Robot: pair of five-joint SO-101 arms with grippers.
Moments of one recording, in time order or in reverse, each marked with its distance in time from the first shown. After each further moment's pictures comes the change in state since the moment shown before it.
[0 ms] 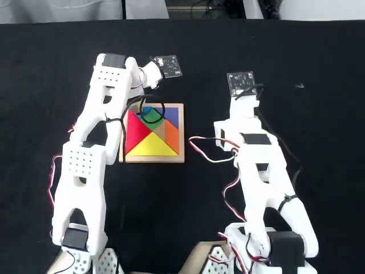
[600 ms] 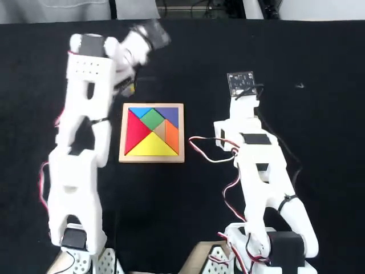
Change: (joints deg) left arm -2.4 -14.7 -12.5 16.6 20.7; right arm 0.0 0.0 0.0 0.0 0.0
